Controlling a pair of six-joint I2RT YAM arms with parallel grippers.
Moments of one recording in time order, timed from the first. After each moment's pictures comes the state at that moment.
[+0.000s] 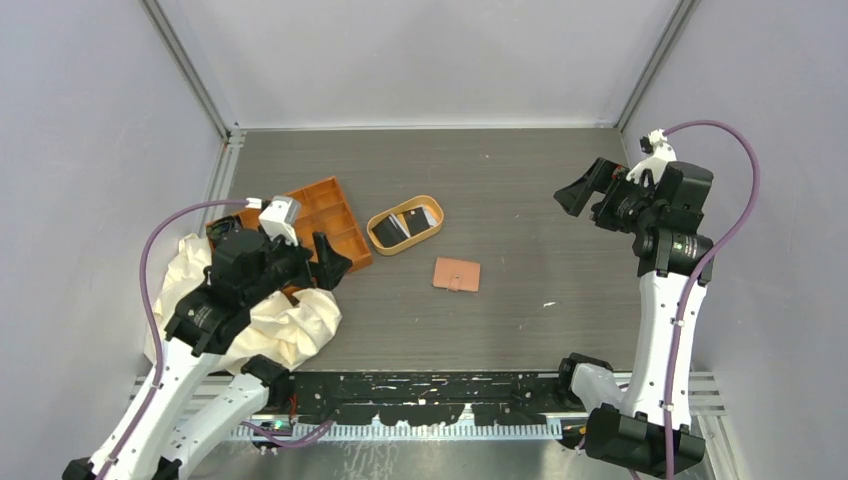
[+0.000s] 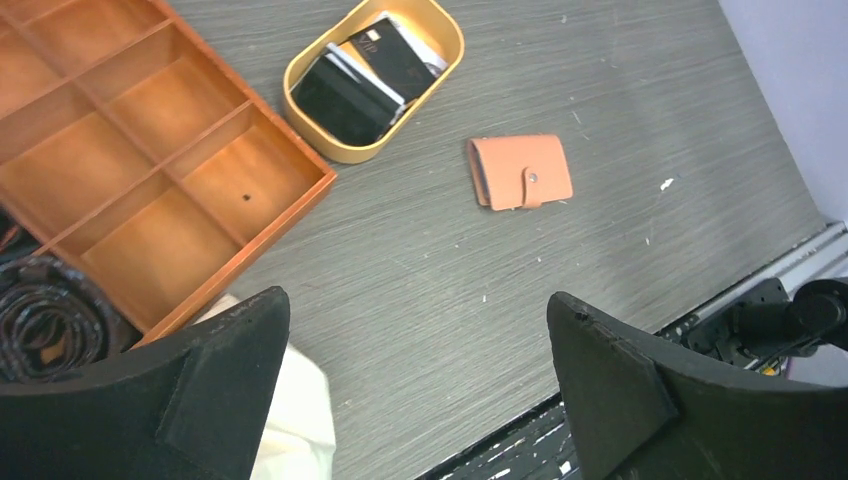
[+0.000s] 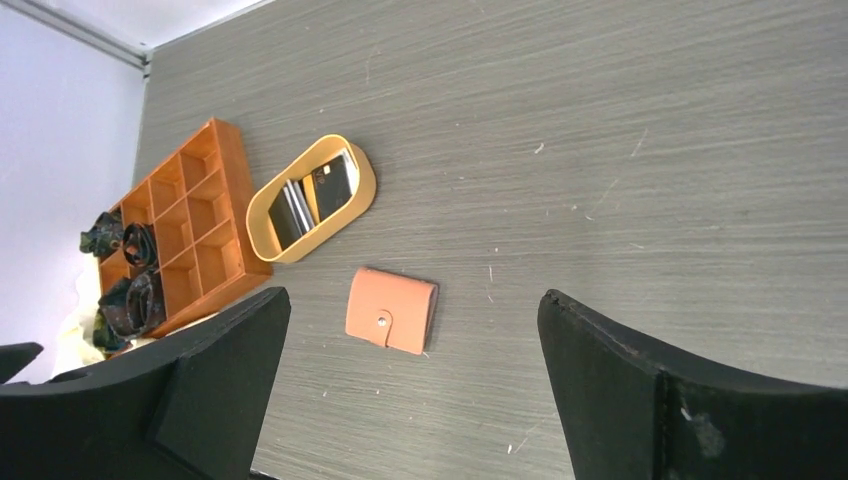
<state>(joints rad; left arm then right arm) -0.48 0.66 0.89 -0.64 0.11 -0.34 -0.31 0.98 1.24 -0.77 -0.58 0.25</state>
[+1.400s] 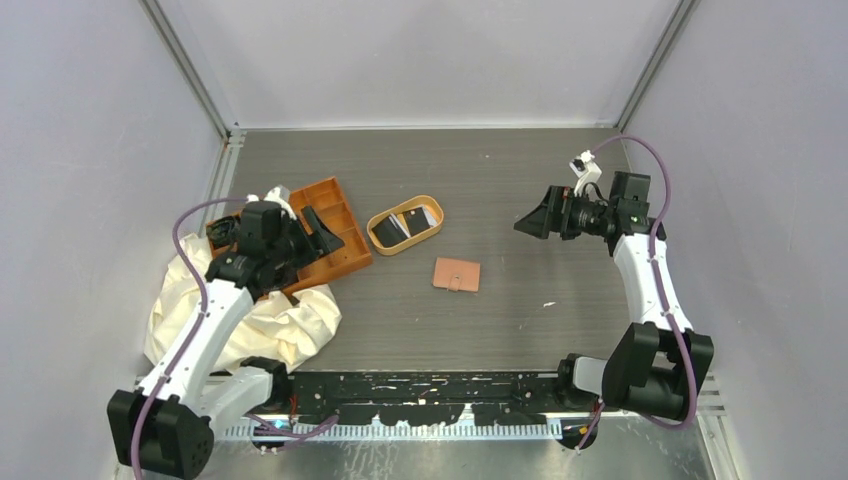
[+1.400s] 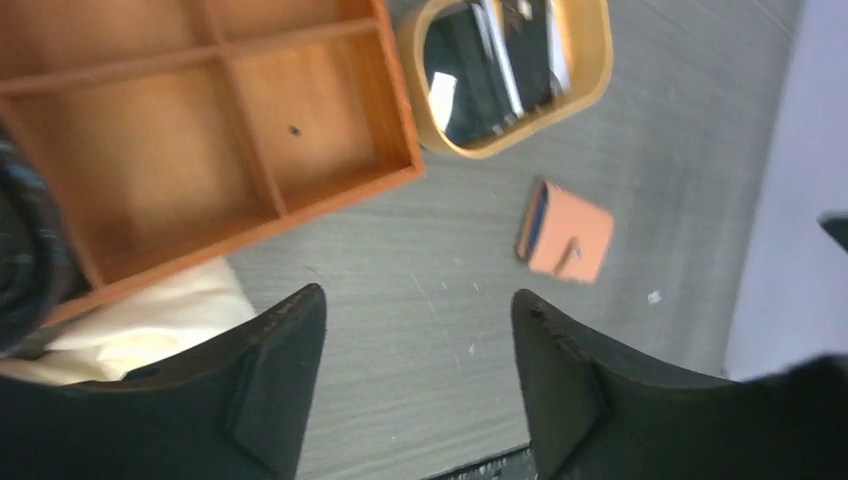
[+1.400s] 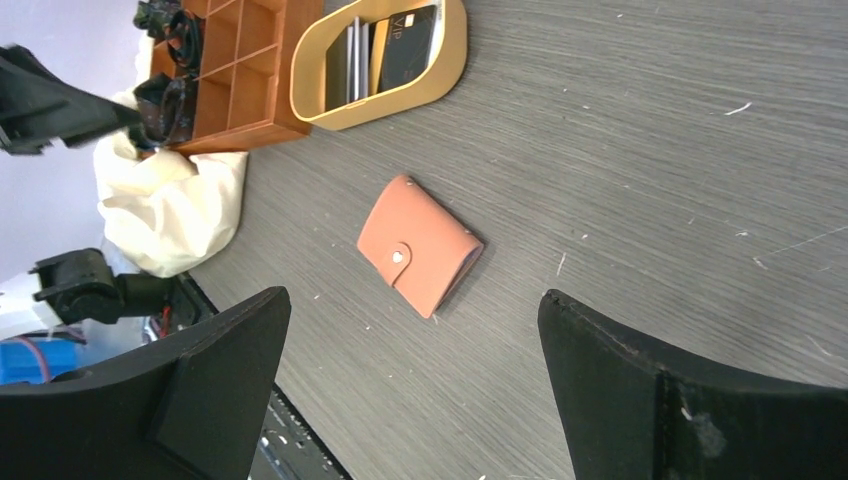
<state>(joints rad) -0.19 0.94 0.76 -0.50 0.25 -0.64 -0.22 1.25 0.96 -0.51 -0.96 0.00</state>
